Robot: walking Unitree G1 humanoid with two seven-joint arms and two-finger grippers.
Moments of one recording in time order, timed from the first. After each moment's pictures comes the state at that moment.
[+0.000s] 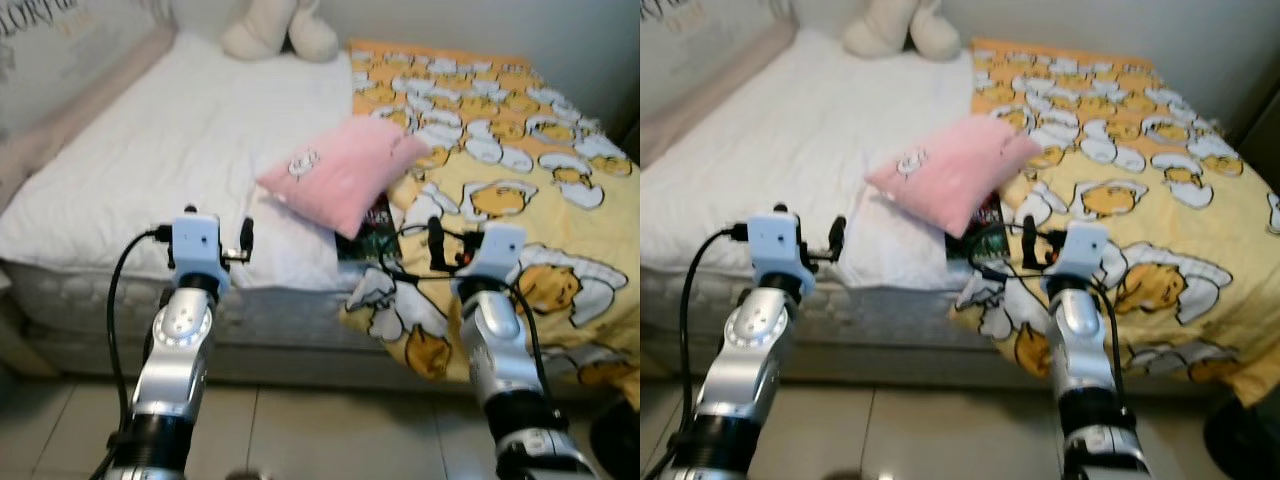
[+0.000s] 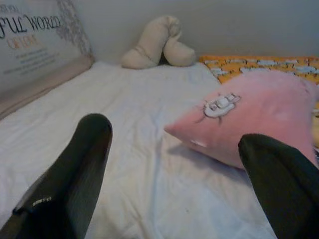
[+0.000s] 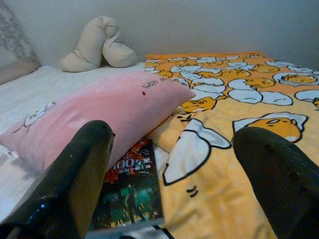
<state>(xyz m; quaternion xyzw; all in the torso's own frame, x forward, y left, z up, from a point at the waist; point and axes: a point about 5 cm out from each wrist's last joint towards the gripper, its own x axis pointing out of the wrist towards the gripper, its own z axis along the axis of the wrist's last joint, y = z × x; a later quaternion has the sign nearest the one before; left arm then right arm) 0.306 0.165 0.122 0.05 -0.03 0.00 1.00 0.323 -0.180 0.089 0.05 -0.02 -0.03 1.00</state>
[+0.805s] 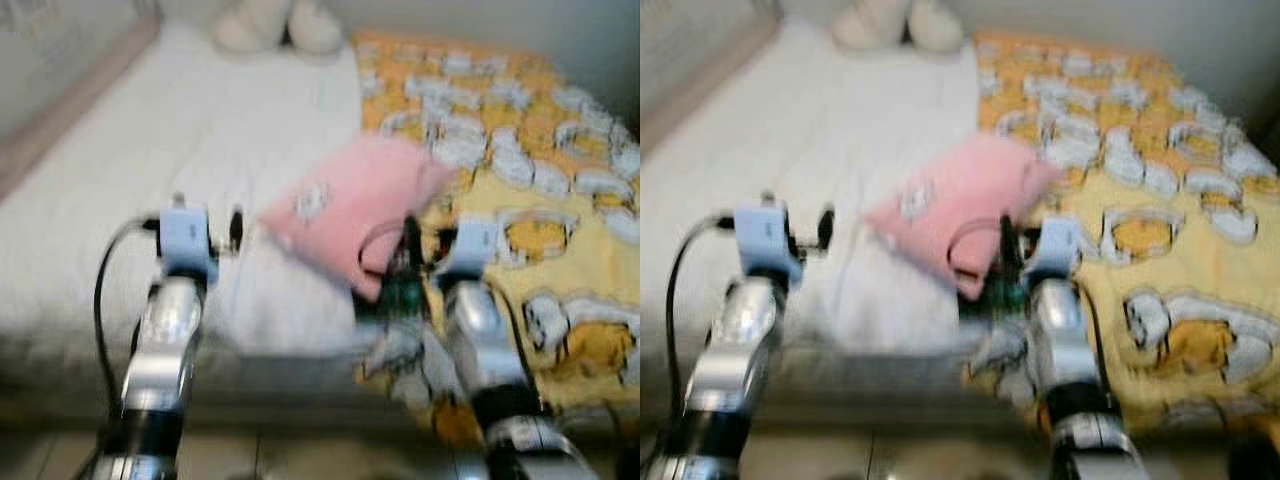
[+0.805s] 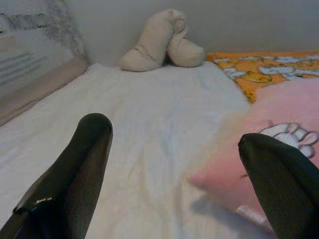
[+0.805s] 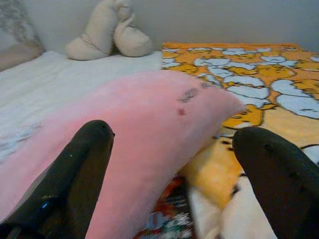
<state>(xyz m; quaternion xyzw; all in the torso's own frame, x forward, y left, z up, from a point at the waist) 0.309 0.173 0.124 0.05 -0.03 0.00 1.00 0.330 -0.160 0.091 0.04 -0.01 0.01 1.00</state>
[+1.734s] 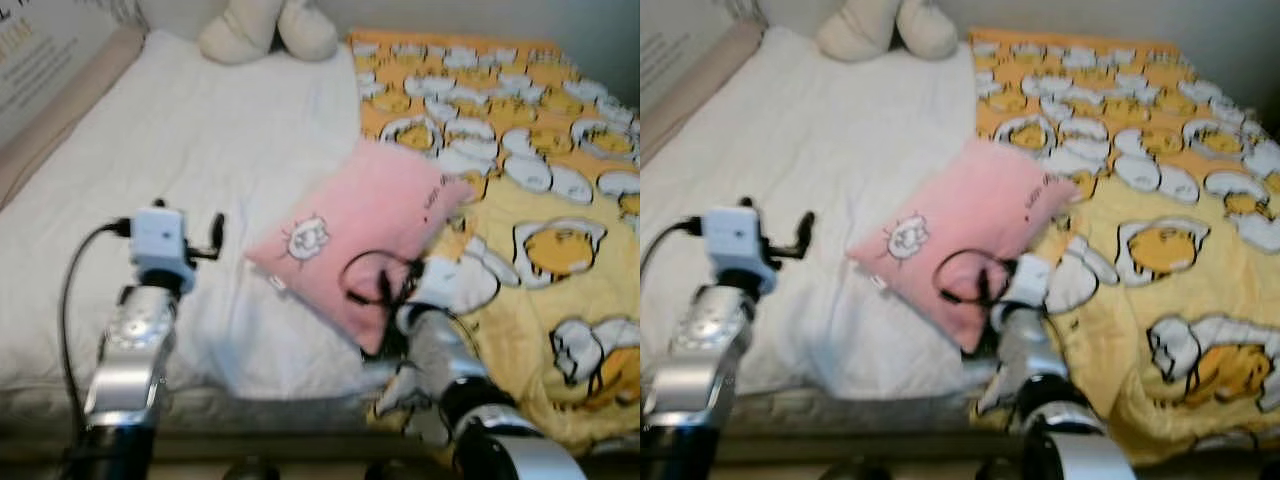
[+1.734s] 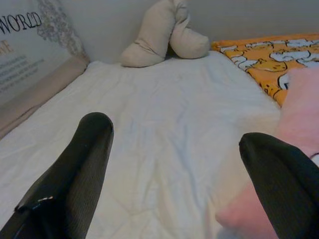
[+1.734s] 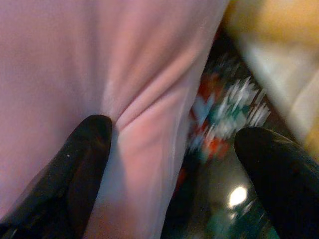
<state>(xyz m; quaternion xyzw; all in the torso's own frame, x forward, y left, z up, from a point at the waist) 0.292 0.202 0.137 0.07 -0.02 0.00 1.00 0.316 -0.116 0.019 0.17 0.25 -0.02 0.95</state>
